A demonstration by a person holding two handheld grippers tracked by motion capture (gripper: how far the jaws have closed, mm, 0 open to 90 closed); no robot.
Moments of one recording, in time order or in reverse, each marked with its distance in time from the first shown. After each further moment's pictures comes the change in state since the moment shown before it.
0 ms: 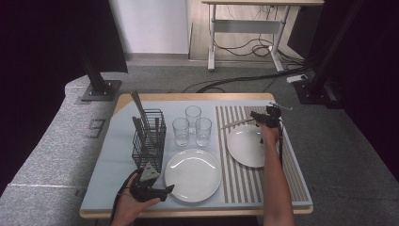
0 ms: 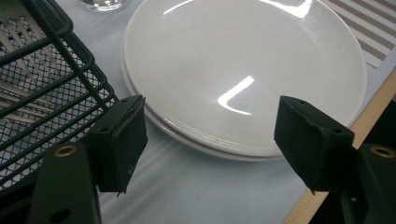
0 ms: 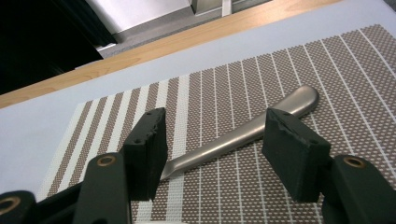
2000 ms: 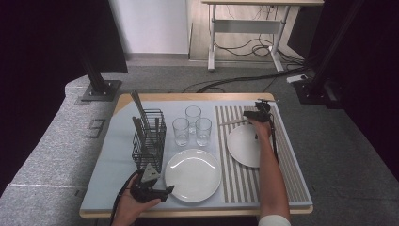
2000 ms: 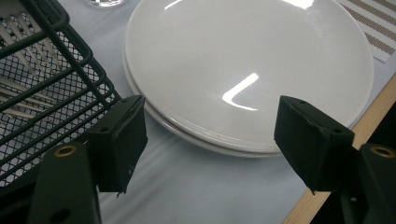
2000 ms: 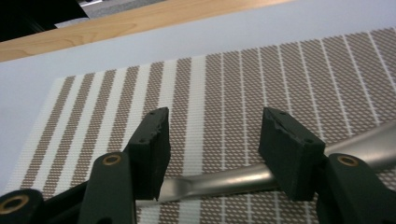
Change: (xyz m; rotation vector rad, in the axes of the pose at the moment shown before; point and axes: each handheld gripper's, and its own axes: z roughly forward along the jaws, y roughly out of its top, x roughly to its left) left arm -0.003 0.000 0.001 0.010 0.019 0.008; right arm 0.018 0.008 0.040 0.151 -0.040 -0.076
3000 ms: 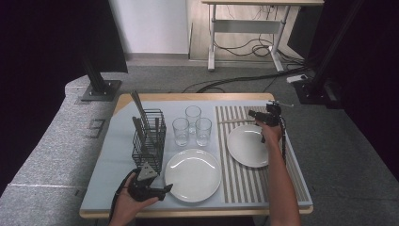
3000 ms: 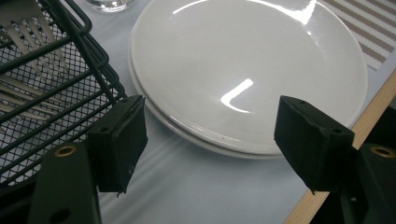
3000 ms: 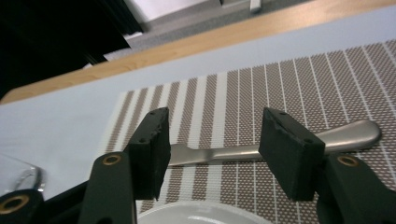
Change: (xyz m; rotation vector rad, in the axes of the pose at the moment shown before) left arm 0.008 -0.001 -0.005 -0.024 -0.026 -0.017; right arm -0.009 -0.008 -0.058 -0.115 0.149 0.047
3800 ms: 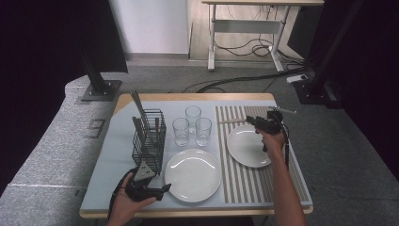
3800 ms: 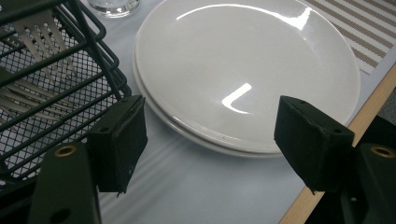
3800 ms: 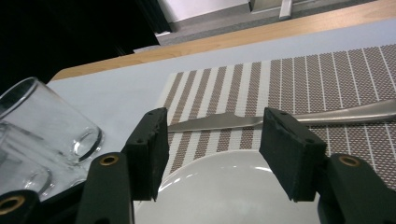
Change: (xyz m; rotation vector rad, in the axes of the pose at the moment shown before) left arm 0.002 -0.001 -0.006 -0.017 -0.001 -0.005; right arm 0.025 -0.020 -0.044 -0.017 0.101 -0.084
